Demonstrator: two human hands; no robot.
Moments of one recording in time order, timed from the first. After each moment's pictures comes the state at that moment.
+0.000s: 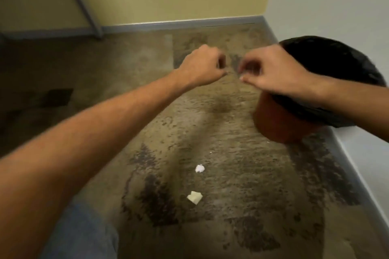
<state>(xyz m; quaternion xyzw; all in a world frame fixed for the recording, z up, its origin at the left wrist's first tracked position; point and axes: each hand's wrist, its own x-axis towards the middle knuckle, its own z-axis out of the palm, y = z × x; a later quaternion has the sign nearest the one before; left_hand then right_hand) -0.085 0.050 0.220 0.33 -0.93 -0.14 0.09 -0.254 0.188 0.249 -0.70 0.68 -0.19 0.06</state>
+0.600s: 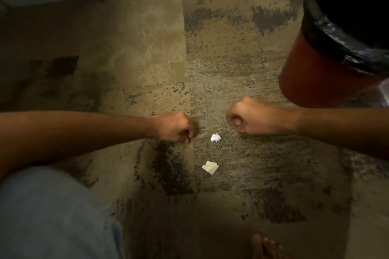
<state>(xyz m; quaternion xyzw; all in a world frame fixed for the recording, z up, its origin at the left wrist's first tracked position) 0.099 0.093 -0.002 0.07 -0.96 -0.21 -0.19 -0.173 0.233 0.061 -0.74 0.60 0.04 0.29</state>
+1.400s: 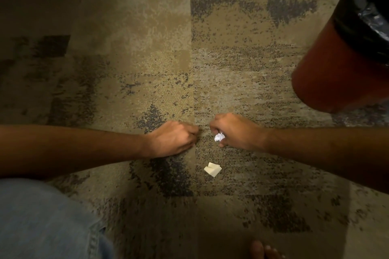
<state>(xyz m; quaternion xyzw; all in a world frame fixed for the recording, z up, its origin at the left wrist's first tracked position) 0.127 0.129 -0.054 0.07 -0.99 -0.14 -0.01 -0.118 0.222 -0.023 -0.75 0.59 0.02 0.30</state>
